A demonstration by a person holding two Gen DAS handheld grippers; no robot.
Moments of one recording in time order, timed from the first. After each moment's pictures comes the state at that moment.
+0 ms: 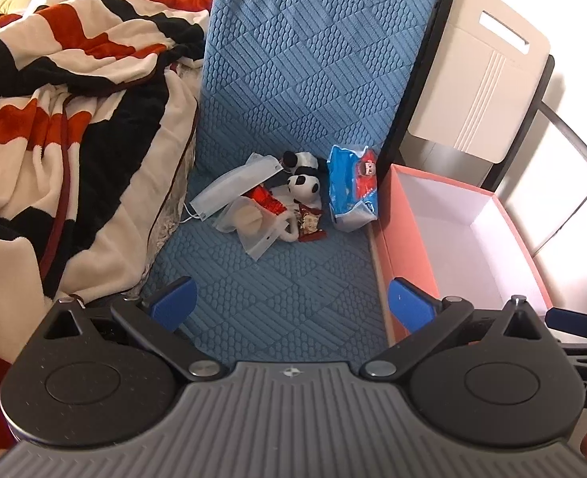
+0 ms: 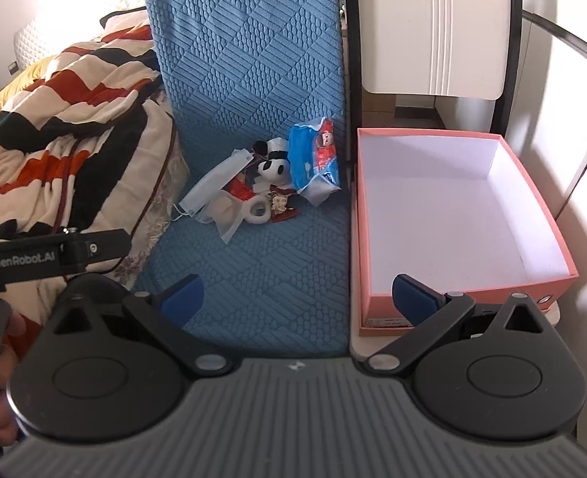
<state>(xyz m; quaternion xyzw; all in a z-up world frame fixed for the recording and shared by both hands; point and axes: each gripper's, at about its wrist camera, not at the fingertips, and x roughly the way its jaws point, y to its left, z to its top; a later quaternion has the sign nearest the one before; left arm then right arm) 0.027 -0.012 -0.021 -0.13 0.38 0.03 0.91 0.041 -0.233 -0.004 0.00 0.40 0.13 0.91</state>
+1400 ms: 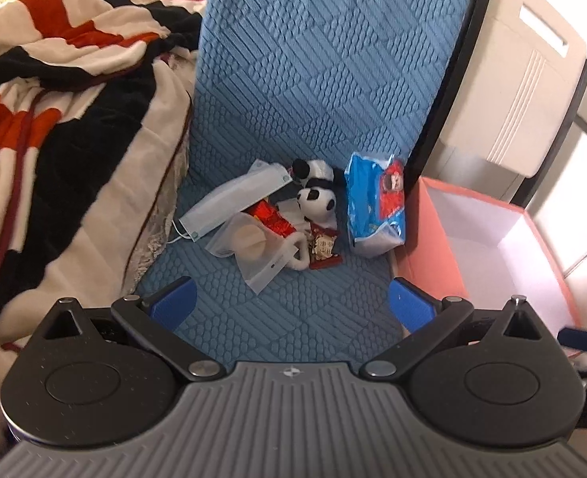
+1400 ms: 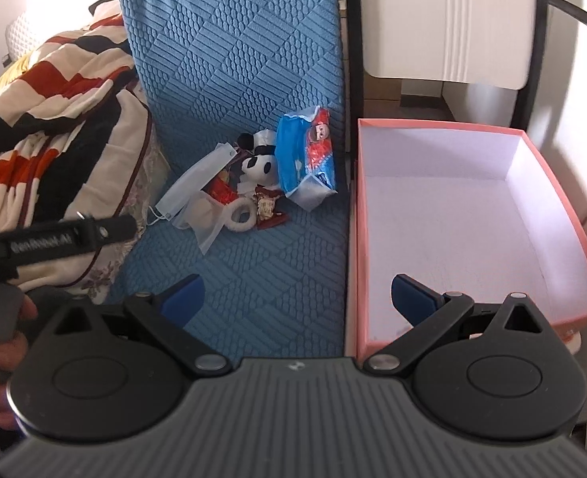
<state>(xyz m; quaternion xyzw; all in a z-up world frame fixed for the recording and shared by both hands) 0.113 -0.004 -0.072 -0.13 0.38 0.05 0.91 0.121 -0.229 -0.046 0.00 0.42 0.14 0.90</state>
